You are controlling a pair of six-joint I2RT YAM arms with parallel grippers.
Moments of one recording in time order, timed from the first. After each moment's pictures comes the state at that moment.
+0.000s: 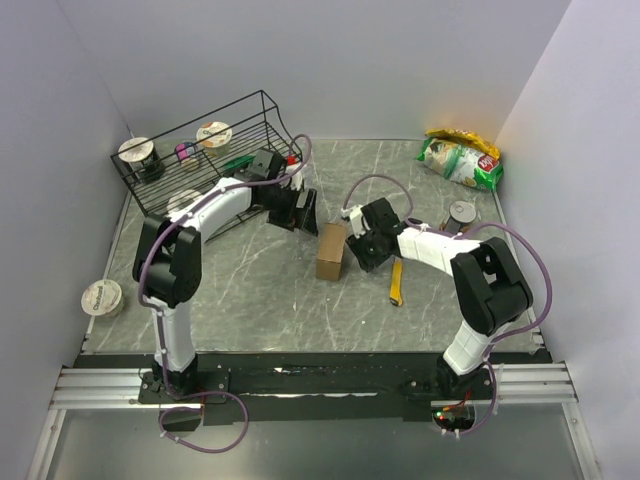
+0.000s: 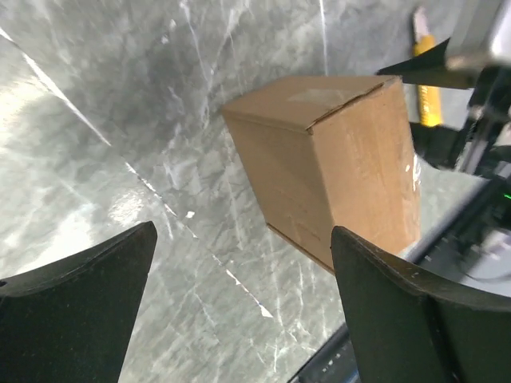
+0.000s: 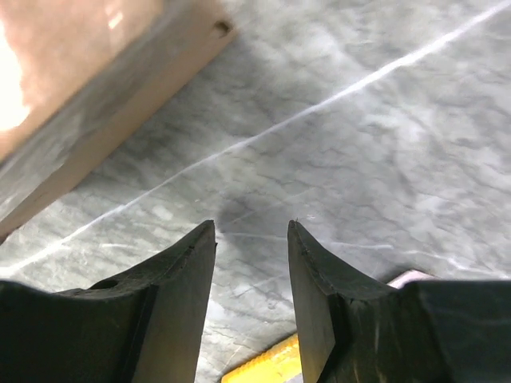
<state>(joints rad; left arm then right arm) -0.43 1.96 1.59 -0.65 0.55 -0.13 0.47 1.69 0.99 -0.37 -0.08 -0.19</state>
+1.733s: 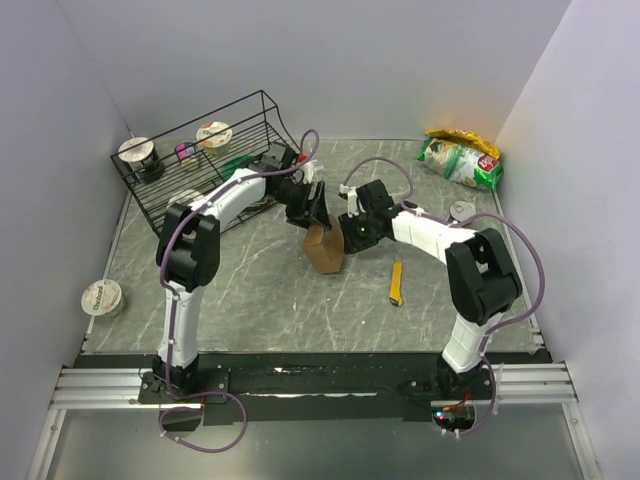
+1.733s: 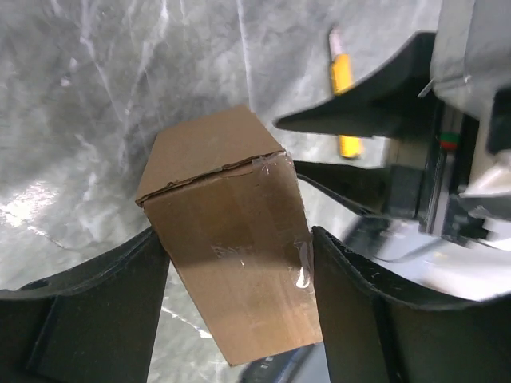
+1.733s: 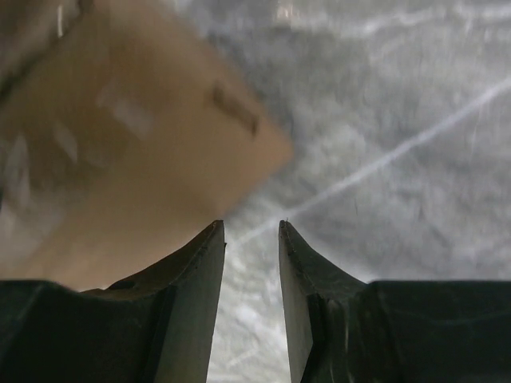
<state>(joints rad) -0.46 2.15 1.83 -0.75 0.69 -0.23 0.46 1.75 1.16 -0.41 -0.21 0.05</state>
